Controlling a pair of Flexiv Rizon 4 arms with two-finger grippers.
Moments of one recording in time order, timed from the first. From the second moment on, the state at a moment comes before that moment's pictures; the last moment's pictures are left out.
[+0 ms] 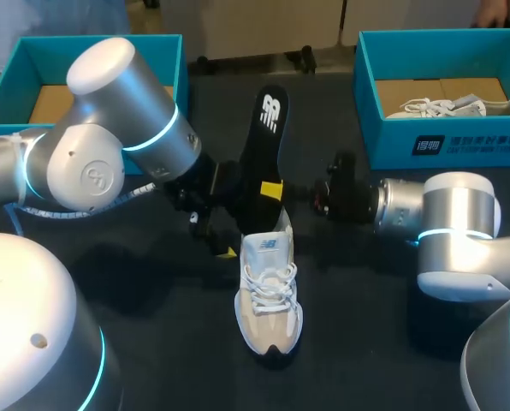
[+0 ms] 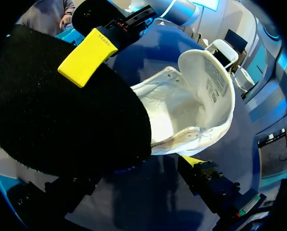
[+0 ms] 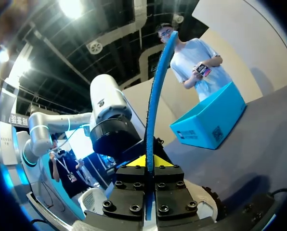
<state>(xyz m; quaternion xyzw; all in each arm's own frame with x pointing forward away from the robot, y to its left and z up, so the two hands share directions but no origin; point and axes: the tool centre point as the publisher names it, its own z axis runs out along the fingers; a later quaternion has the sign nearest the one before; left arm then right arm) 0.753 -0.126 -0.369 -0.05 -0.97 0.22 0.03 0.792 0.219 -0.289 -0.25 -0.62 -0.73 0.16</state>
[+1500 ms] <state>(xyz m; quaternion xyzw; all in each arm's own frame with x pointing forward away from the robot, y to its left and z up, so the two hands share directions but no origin) 0.753 -0.126 -0.369 -0.05 -0.97 0.22 0.03 0.789 0.202 -0.316 -0.24 -0.65 -0.70 0.17</state>
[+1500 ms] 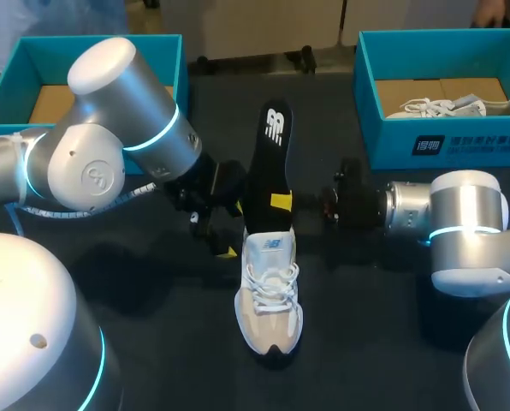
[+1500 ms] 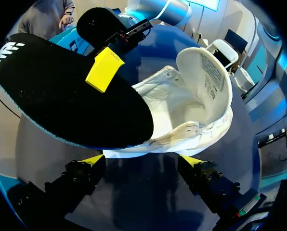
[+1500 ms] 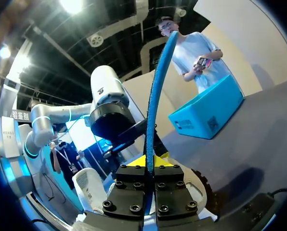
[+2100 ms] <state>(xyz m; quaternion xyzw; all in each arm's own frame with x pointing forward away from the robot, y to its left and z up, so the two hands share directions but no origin) 0.753 -0.126 -0.369 -0.05 -0.97 0.22 0.03 0.772 0.204 -0.332 -0.24 -0.66 -0.69 0.15</state>
